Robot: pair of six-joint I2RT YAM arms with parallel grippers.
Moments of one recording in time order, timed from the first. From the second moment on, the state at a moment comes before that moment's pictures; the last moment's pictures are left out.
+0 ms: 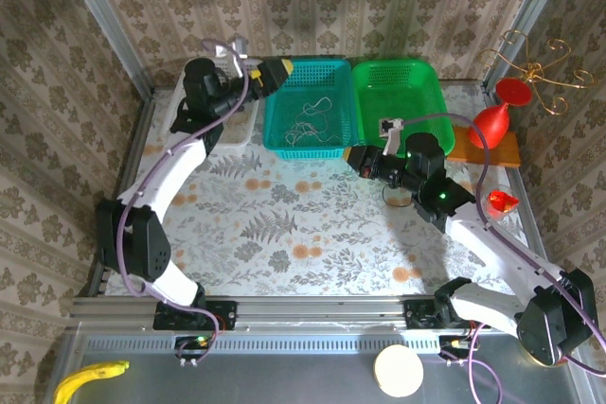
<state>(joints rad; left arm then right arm) -0.33 1.57 1.34 0.21 0.66 -0.77 0.43 1.10 0.80 0.05 -0.41 0.79</state>
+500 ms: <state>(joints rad) -0.62 1.43 0.79 0.47 0.62 -0.88 0.38 1.15 0.75 0.25 -0.51 0.99</state>
